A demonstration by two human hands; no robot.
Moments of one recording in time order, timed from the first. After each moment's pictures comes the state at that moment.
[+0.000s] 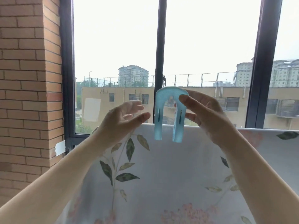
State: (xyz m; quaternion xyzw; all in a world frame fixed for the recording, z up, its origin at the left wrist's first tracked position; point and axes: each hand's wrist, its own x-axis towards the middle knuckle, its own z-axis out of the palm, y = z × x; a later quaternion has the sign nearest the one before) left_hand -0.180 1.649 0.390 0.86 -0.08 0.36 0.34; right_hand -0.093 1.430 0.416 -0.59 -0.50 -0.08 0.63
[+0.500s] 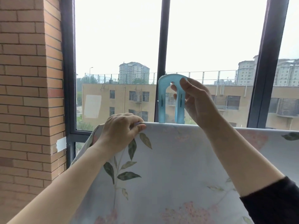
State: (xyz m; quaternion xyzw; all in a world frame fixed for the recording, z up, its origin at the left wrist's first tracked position) left_hand -0.159 1.662 0.366 0.88 -0.04 0.46 0.11; right_hand -0.062 1.466 0.441 -0.48 -0.45 -0.01 0.75
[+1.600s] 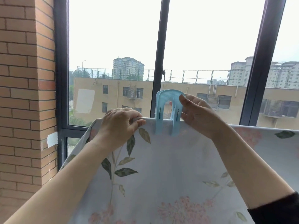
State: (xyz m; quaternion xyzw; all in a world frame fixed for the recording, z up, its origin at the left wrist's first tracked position) left_hand -0.152 1.668 0.364 0.88 -0.03 0.47 0.12; right_hand -0.037 1.450 0.409 -0.58 -0.46 0.08 0.67
